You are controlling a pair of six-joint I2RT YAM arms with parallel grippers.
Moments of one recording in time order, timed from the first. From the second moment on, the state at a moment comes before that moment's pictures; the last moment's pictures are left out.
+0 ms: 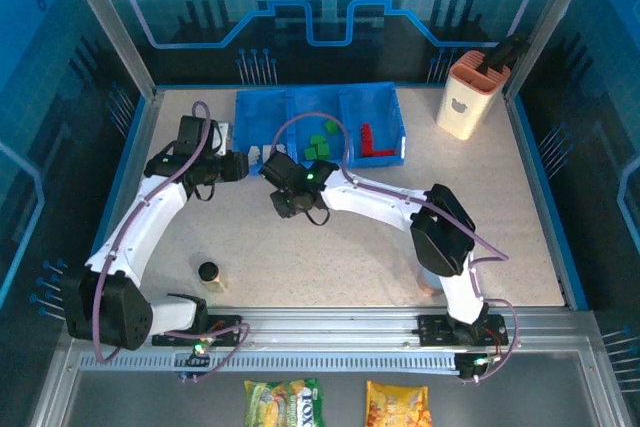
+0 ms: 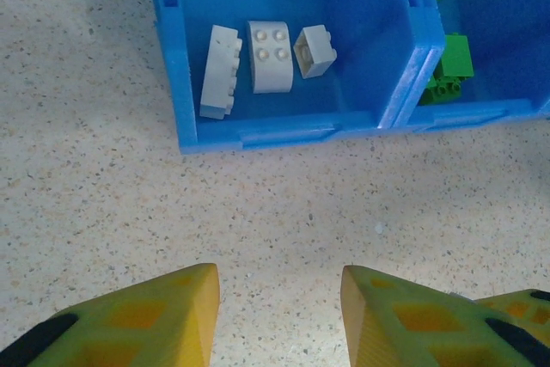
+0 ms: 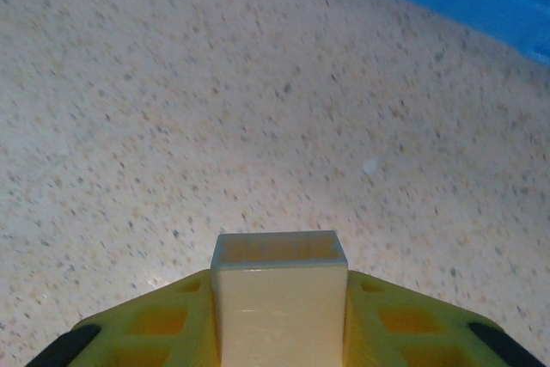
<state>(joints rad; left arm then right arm) -0.11 1.27 1.10 -0.71 0.12 -0.24 0.98 2.02 1.71 -0.76 0.17 0.45</state>
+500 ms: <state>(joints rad) -0.09 1.25 1.09 -0.70 0.11 -0.25 0.99 2.18 1.96 -0.62 0.19 0.39</state>
